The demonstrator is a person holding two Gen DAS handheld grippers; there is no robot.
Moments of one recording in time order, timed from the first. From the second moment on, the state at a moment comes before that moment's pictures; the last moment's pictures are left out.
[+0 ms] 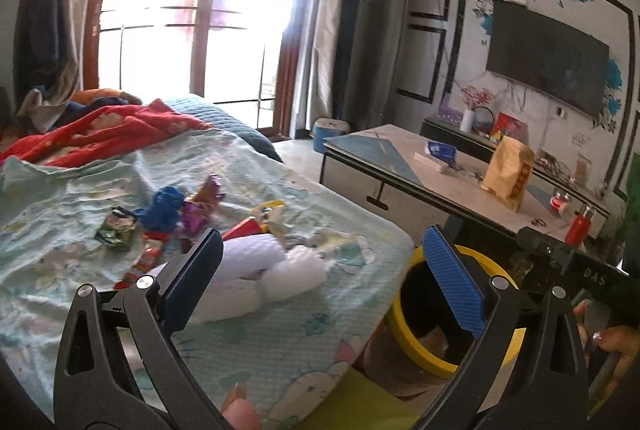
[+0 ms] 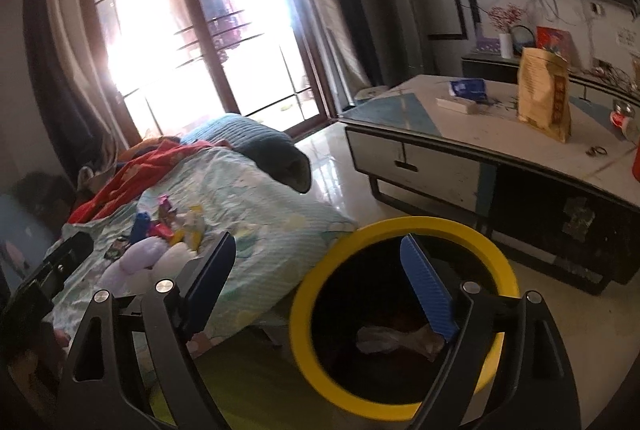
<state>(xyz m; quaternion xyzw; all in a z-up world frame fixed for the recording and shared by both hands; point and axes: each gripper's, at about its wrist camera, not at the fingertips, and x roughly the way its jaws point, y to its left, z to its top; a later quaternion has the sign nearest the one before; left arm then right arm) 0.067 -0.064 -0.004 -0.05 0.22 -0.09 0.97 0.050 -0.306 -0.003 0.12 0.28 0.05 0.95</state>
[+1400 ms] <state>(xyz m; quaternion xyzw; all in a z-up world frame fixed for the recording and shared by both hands) 0.094 0.082 -0.034 -0.06 0.30 -0.09 0.95 0.123 -0.110 -0.029 0.03 0.35 0.20 0.92</state>
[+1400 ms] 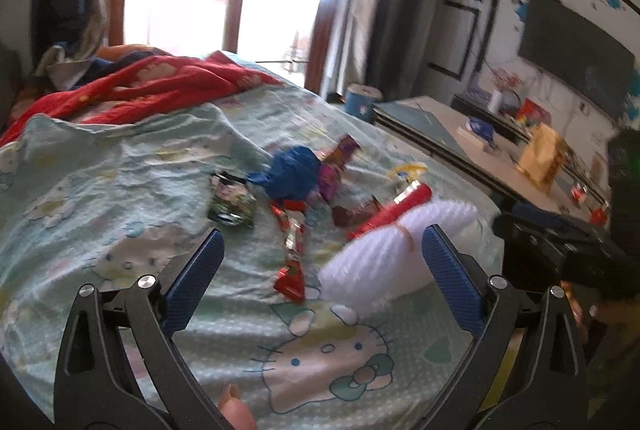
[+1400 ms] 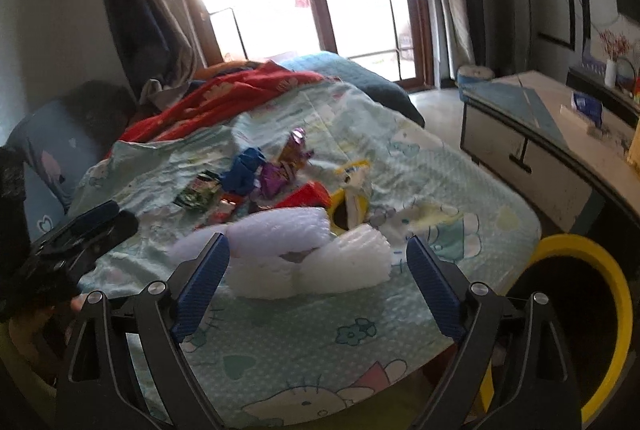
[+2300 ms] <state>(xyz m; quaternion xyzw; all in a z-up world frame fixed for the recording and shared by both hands) 0.111 0.047 -0.066 -0.02 0.35 -0.14 0.93 0.159 -0.125 -0.083 0.08 0.43 0.21 0.87</state>
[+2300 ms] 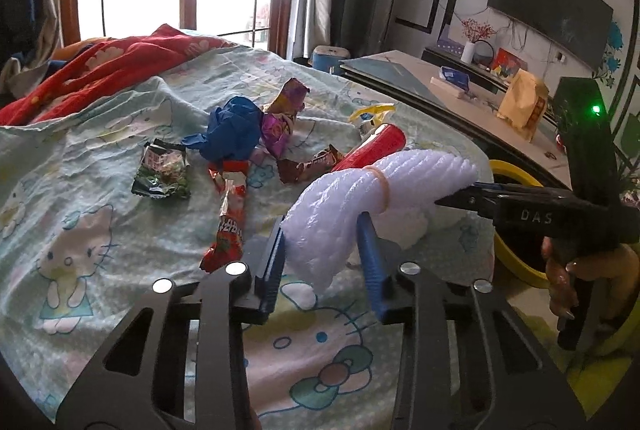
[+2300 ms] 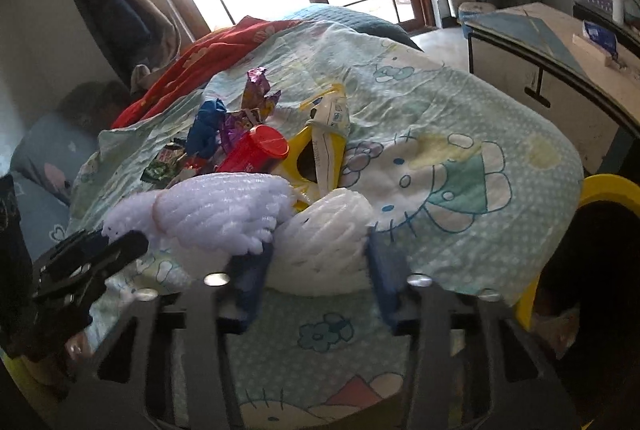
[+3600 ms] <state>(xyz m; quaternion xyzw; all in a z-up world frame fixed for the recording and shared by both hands) 0.073 0.023 0.000 -0.02 0.27 -0.15 0.95 0.092 -0.178 -0.010 0.07 0.35 0.21 0.91</state>
